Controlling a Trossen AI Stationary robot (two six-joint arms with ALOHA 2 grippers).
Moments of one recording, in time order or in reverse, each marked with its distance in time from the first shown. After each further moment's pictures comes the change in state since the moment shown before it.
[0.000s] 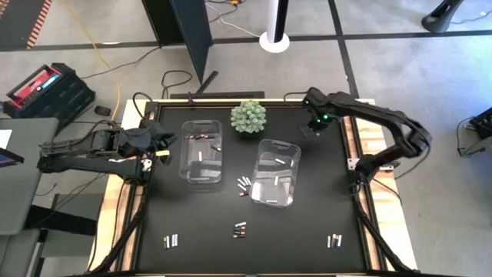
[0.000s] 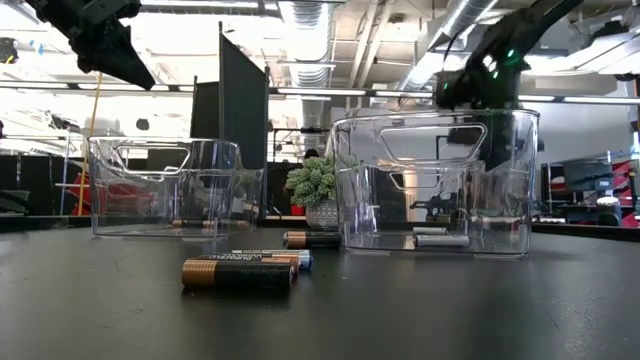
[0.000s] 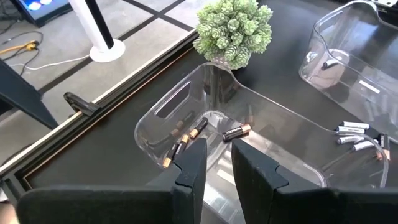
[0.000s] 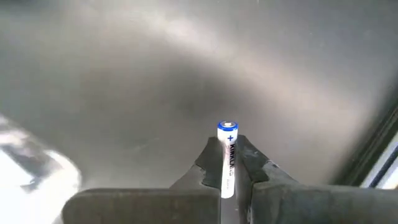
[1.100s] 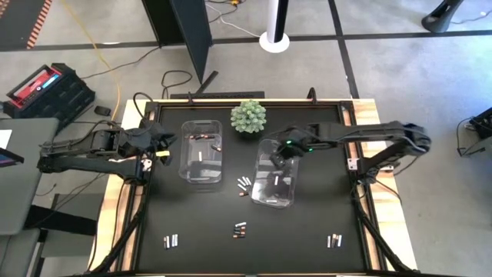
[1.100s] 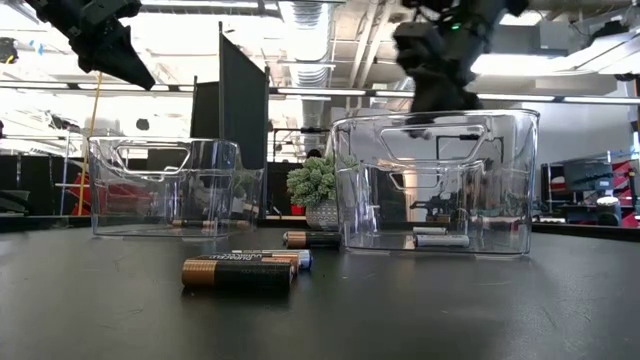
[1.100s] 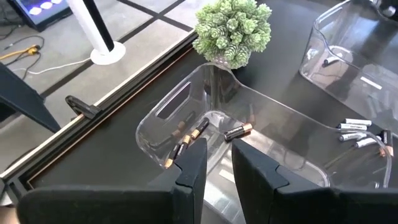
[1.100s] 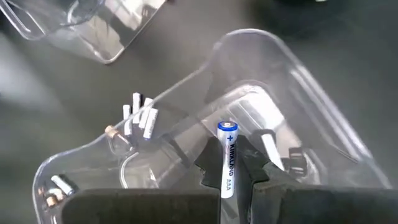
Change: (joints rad) left arm 0.000 0.000 0.000 0.001 0.000 0.025; right arm 0.644 0.013 0.127 0.309 0.000 0.307
